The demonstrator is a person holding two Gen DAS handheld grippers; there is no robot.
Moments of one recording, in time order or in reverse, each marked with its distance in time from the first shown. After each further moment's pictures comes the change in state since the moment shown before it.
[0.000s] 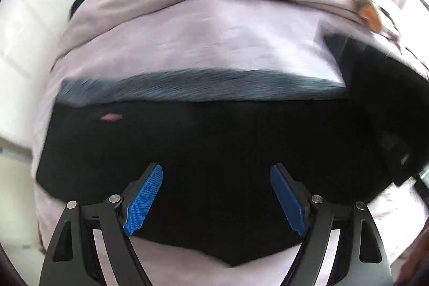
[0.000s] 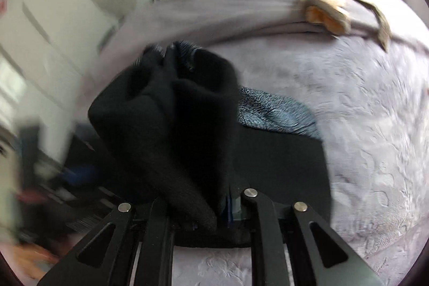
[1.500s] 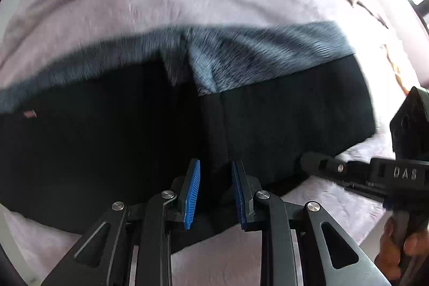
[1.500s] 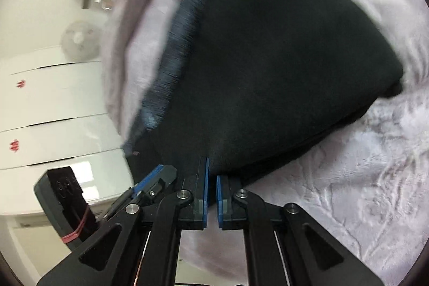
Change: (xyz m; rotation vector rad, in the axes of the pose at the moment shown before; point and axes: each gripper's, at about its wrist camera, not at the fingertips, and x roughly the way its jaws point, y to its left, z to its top) left arm 0.031 -0.085 -0.014 0.181 0.157 -0.250; right arm 0.044 -0.073 -0.094 0.742 0.294 0.452
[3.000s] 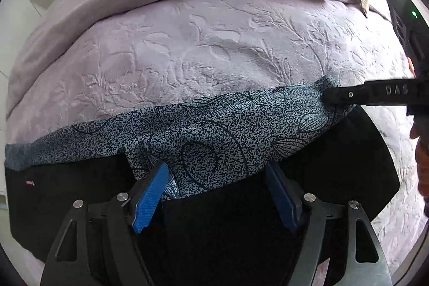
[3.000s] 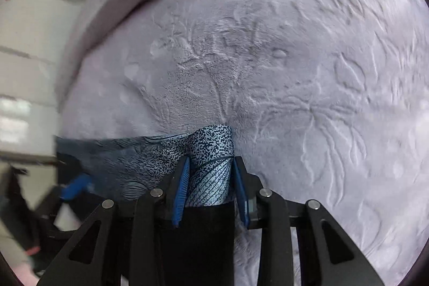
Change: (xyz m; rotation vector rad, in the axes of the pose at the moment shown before) left arm 0.022 -0.048 0.060 0.063 -0.162 0.154; right arm 0.003 0.043 0.166 -0.505 0.006 -0.370
